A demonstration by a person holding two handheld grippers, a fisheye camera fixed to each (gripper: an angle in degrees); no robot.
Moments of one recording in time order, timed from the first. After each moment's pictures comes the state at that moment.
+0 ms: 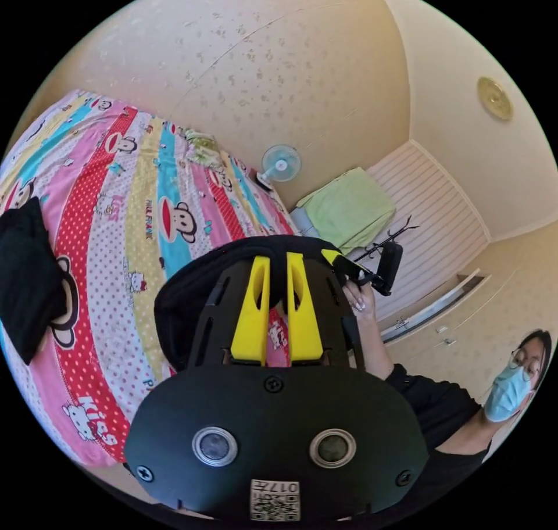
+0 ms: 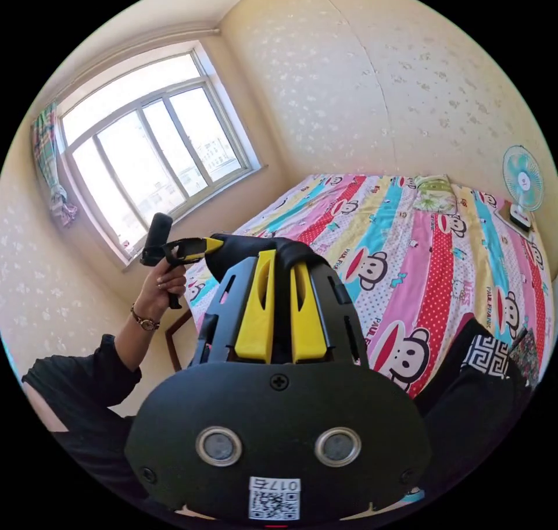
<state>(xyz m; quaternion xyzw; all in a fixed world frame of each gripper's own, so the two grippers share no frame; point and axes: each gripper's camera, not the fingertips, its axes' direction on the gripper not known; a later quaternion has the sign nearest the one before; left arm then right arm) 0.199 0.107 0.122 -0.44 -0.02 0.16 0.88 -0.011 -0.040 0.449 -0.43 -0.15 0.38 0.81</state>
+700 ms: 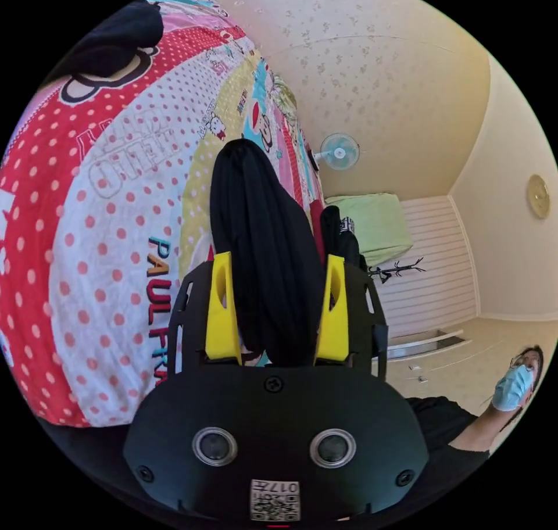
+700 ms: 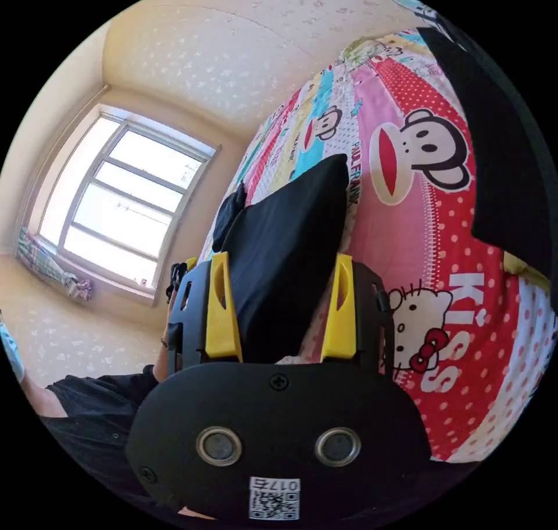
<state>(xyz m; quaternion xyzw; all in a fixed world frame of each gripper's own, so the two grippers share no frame) -0.024 0.159 0.135 -0.46 -0.09 -0.03 0.88 -0.034 0.188 0.342 -0.46 -0.15 0.66 0.58</state>
